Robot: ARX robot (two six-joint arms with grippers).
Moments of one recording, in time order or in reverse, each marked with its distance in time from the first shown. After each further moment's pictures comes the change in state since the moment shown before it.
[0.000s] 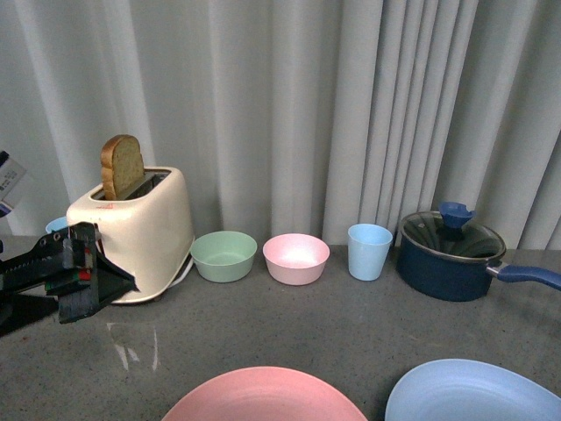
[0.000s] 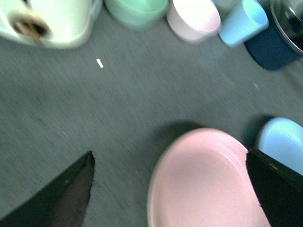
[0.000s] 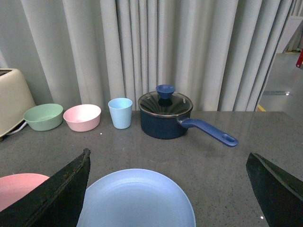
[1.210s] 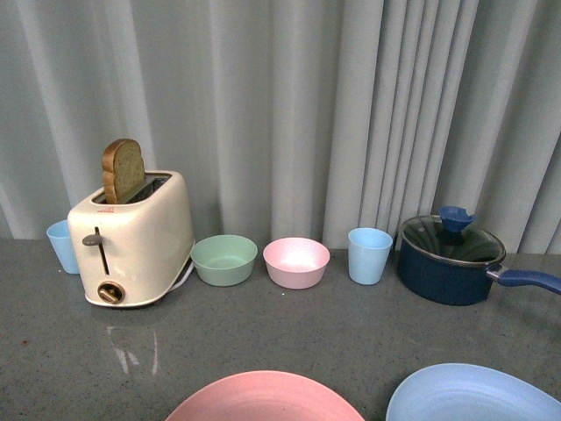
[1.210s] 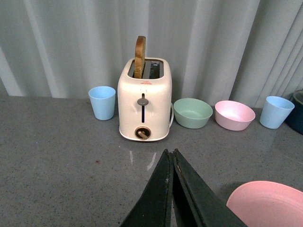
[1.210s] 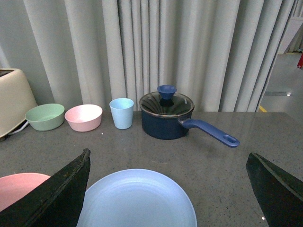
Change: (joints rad) left arm 0.057 -0.884 -0.597 0.198 -0.193 0.208; right arm 0.000 0.000 0.000 0.000 0.000 0.000
